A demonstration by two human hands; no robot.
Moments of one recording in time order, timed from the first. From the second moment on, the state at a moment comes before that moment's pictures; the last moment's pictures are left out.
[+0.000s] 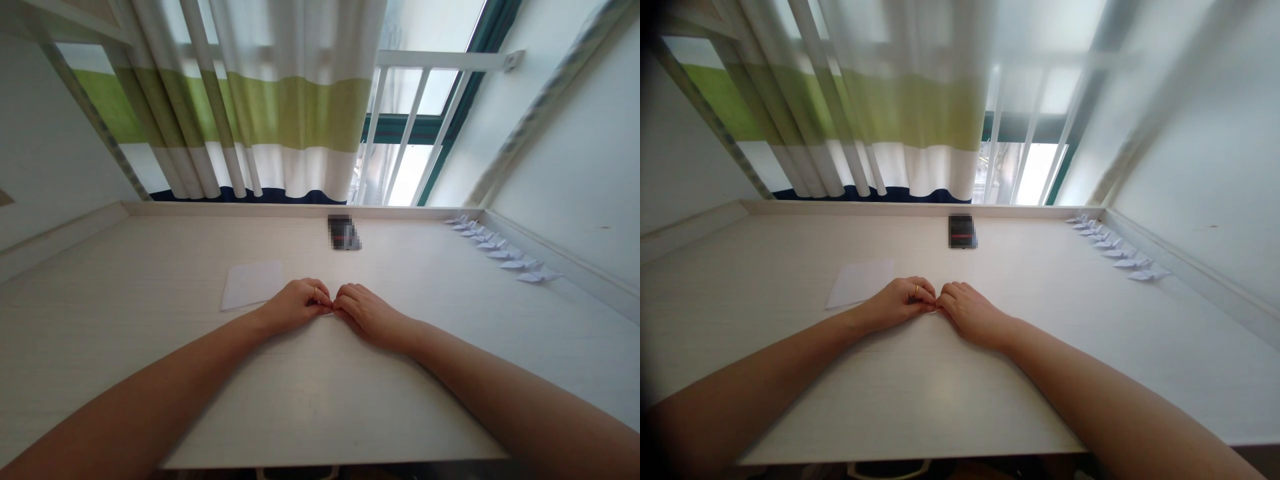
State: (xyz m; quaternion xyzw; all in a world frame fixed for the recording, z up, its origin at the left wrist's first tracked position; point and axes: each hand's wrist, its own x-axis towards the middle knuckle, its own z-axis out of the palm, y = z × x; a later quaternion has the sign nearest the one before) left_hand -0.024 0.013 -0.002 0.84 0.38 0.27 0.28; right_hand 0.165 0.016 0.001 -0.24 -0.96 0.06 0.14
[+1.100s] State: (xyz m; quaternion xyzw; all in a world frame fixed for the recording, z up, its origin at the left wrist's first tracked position) left_hand -0.024 0.012 -0.002 0.79 0.42 0.27 0.36; right_hand 0.155 0.017 0.004 -0.37 -0.89 0.20 0.16
